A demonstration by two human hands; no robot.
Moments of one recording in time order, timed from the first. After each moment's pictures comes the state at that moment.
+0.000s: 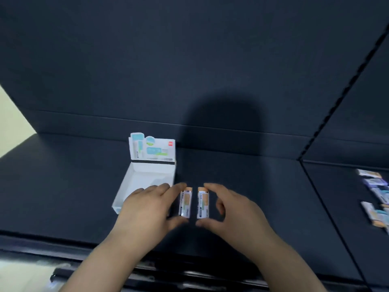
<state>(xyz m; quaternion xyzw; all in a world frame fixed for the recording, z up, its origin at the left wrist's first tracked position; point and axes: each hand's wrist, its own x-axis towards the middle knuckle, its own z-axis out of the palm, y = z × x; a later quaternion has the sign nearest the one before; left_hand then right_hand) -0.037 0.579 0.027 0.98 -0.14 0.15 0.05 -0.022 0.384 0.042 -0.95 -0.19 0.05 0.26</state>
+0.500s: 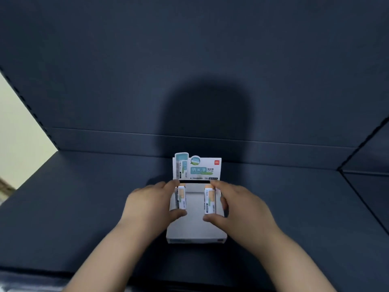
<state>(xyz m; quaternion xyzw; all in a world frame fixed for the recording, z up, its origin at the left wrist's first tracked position) 0.023 0.698 0.034 1.00 -0.05 0.05 0.04 0.018 0.503 0.054 -0.96 -0.18 0.01 0.22</state>
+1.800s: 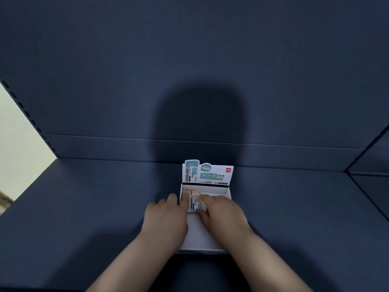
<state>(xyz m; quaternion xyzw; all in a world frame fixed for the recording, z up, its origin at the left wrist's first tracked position) 0.035 0.691 -0.001 0.99 -0.08 -0.02 -0.07 0.060 0.552 -0.017 -0.98 -0.17 0.01 0.13</state>
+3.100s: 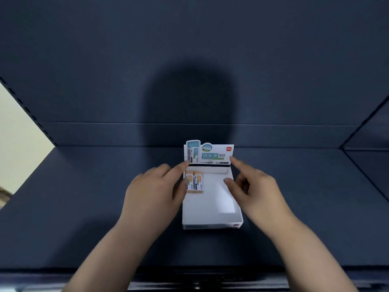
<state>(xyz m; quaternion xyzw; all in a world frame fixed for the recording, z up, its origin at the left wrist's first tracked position) 0.011 0.724 0.036 0.96 -0.13 0.21 0.14 0.019 0.515 0.029 -0.92 -0.08 -0.10 0.38</state>
